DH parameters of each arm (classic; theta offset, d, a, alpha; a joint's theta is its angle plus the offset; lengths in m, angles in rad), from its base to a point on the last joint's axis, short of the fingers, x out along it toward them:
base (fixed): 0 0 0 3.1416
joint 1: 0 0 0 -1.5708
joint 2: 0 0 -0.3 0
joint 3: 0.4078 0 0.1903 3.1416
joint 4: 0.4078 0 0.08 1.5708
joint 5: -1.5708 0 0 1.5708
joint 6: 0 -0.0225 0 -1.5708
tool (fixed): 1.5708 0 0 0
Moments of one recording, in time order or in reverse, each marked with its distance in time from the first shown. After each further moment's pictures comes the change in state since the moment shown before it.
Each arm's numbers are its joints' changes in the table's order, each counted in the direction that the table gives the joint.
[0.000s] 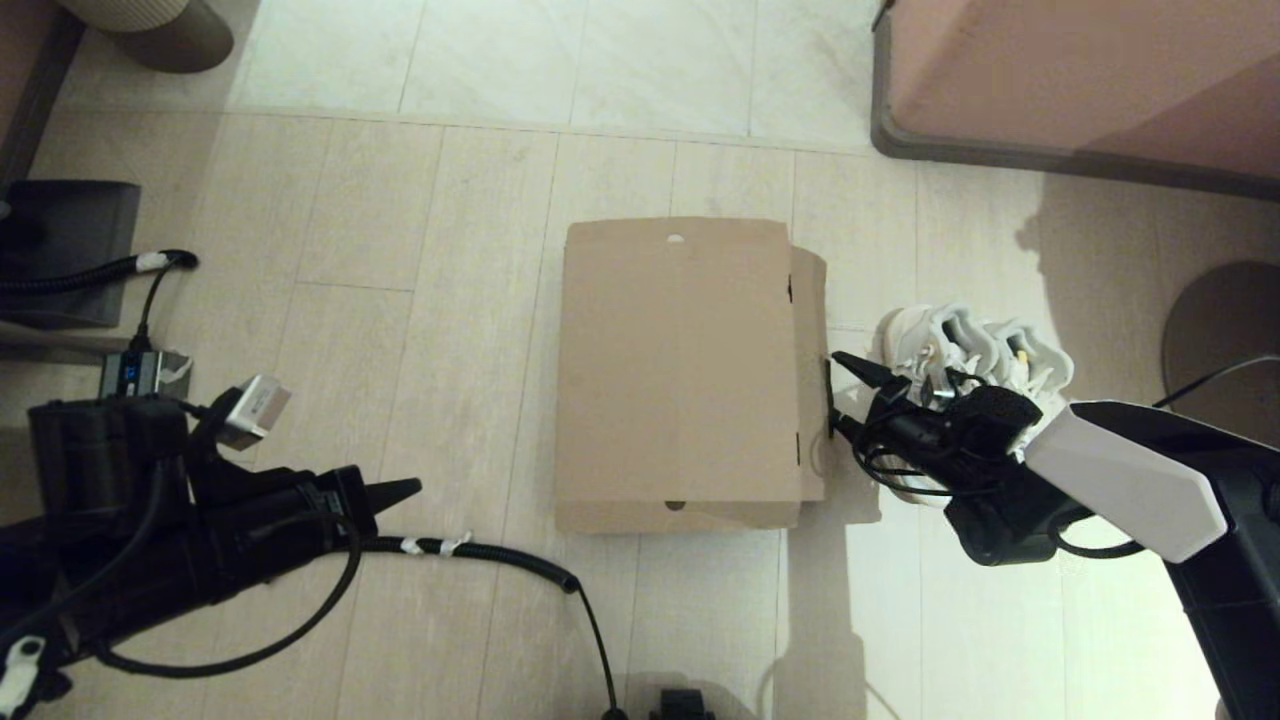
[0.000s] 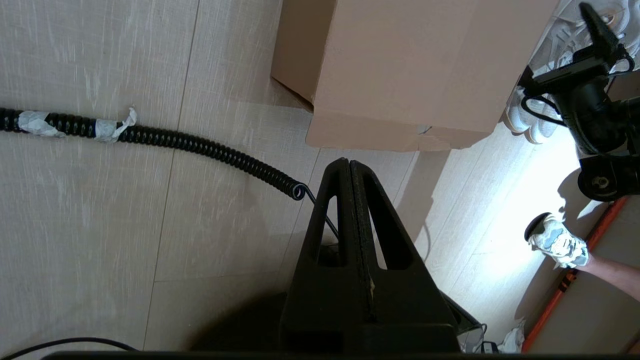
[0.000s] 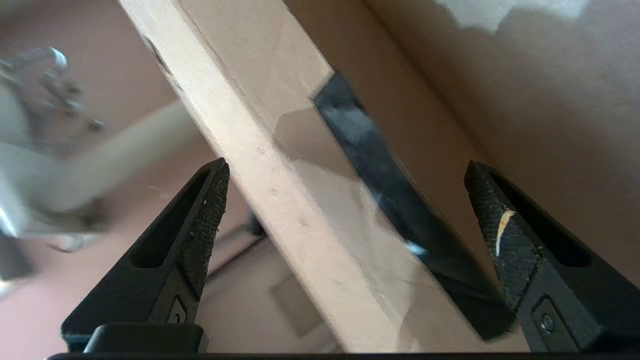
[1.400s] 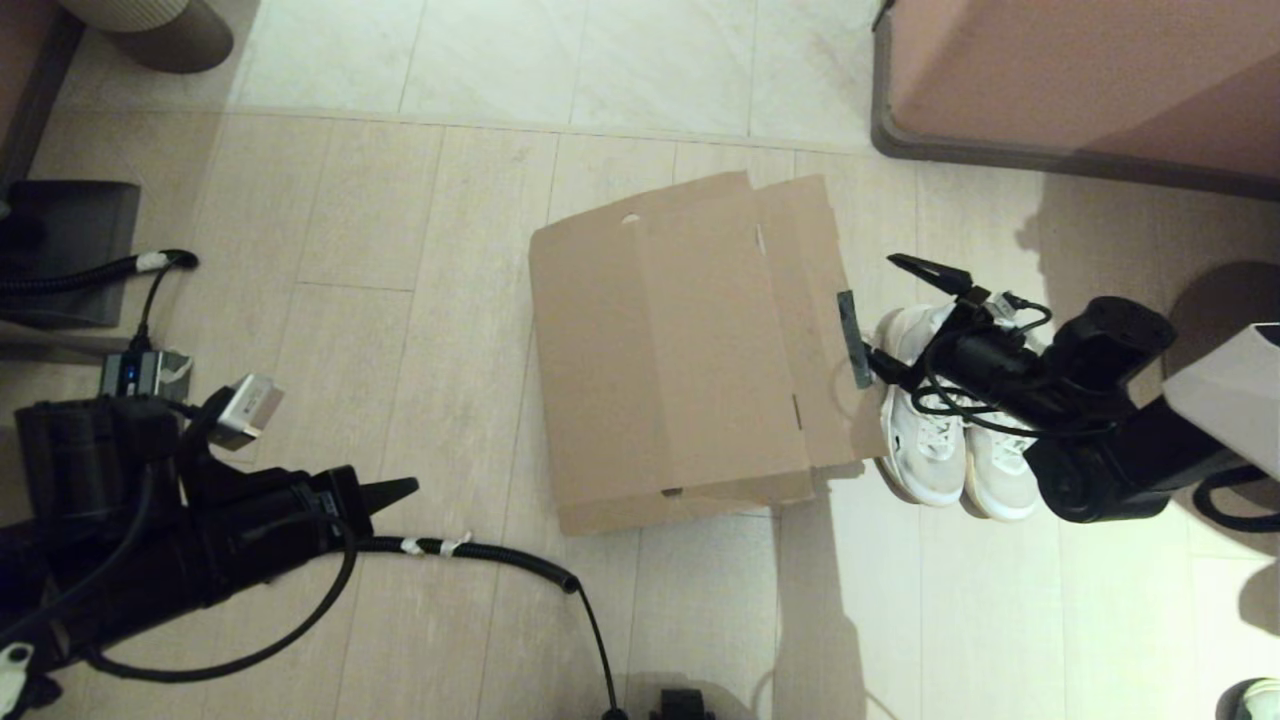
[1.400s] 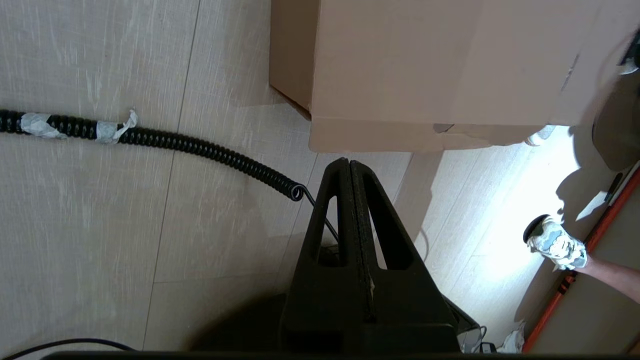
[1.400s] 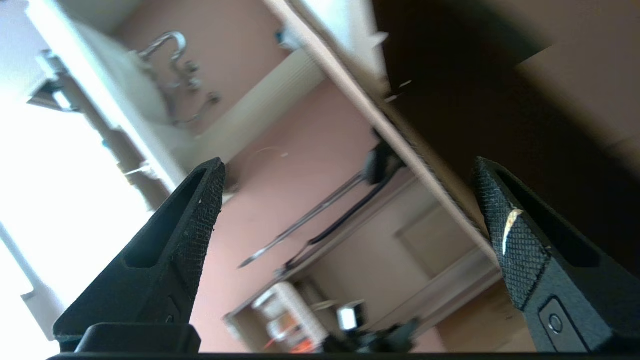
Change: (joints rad) left arm -0.002 0.018 -0.007 0.000 0.001 0.003; right arm 0.021 0.381 -0.182 0.000 0.152 -0.360
